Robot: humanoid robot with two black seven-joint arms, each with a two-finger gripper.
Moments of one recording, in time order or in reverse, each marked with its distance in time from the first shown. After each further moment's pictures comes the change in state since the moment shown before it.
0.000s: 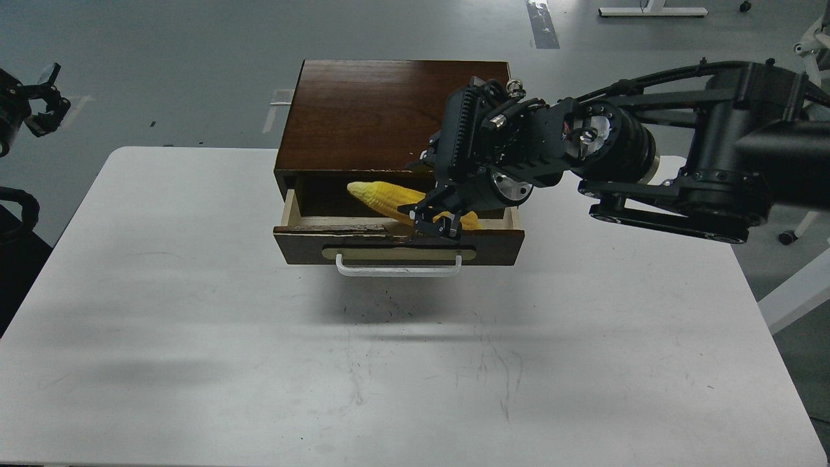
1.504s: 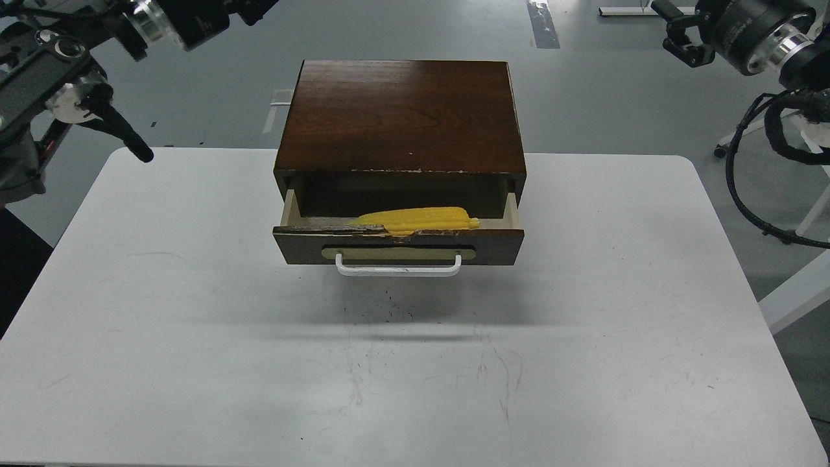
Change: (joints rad) left arm -0.283 -0.066 0.014 -0.622 1.006 0.000 -0.120; right arm -0.507 -0.298 0.709 -0.588 1.869 0.008 0.003
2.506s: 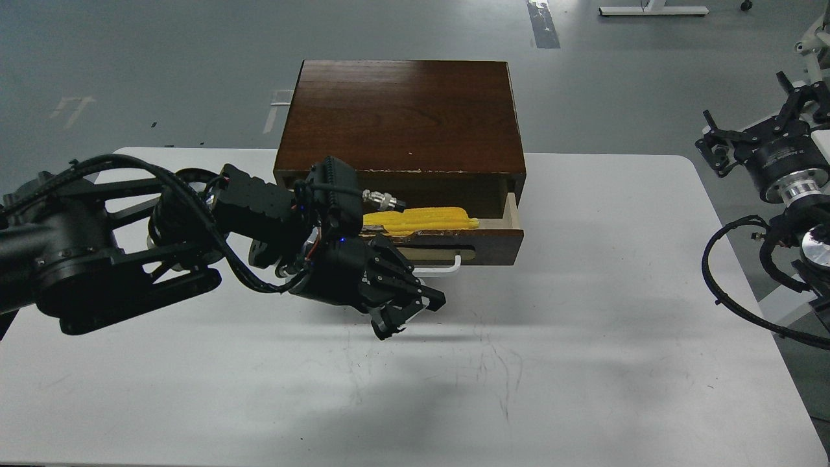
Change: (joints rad) left arm 0.066 0.026 0.385 -0.631 1.153 0.000 -0.028; right arm -0.350 0.113 0.202 -0.225 0.527 0.222 -0.001
